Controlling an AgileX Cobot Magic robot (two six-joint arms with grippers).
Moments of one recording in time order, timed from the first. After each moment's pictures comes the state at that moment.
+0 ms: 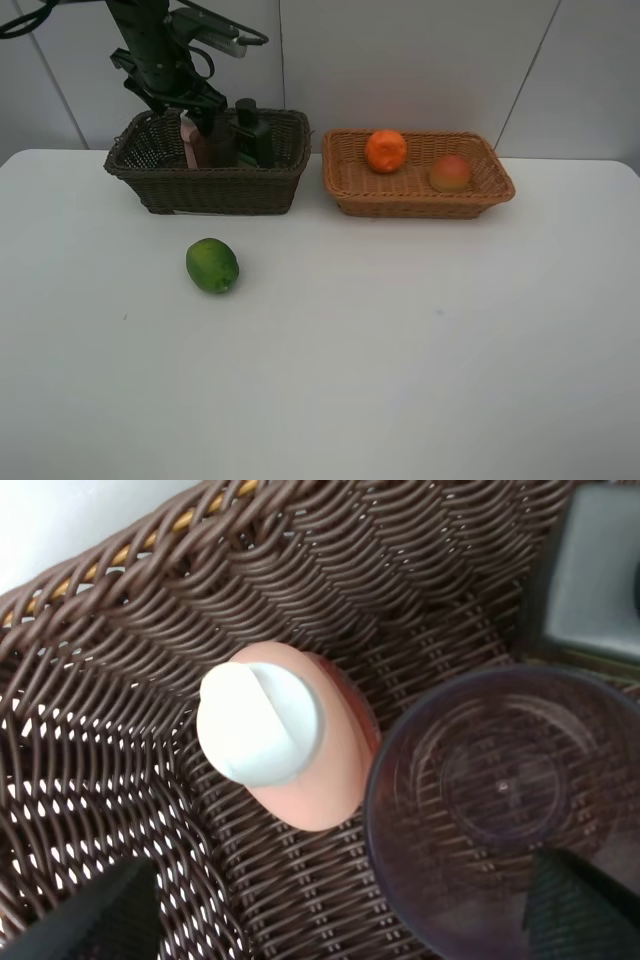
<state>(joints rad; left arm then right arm) -0.26 2.27 -1.99 0.23 0.90 0.07 0.01 0.00 -0.52 -0.08 1.06 0.07</state>
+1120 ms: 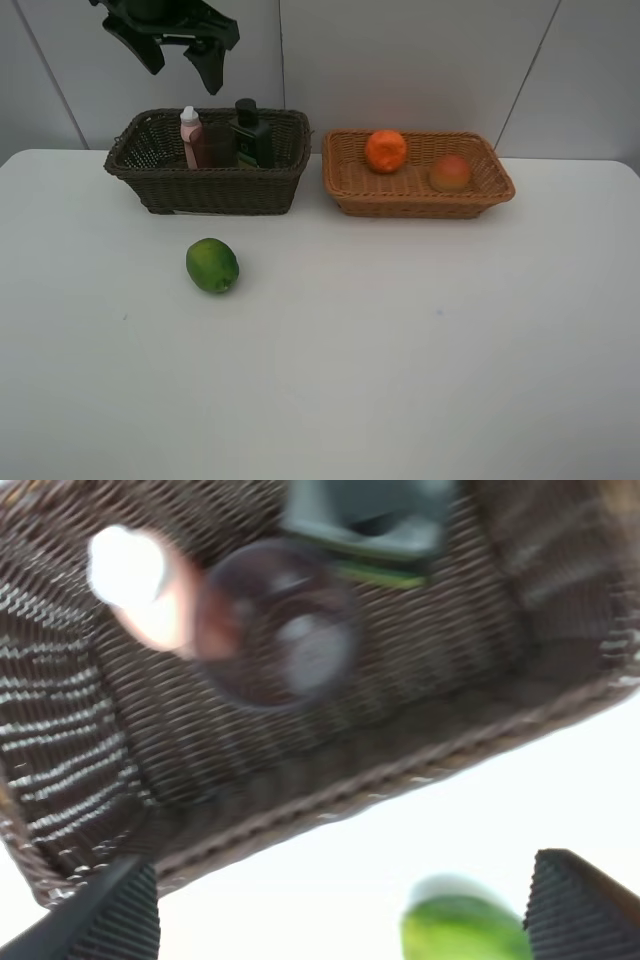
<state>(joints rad) -0.39 2.01 -1.99 0.16 1.19 -0.03 0.01 0.00 -0.52 -0.08 1.06 0.07</state>
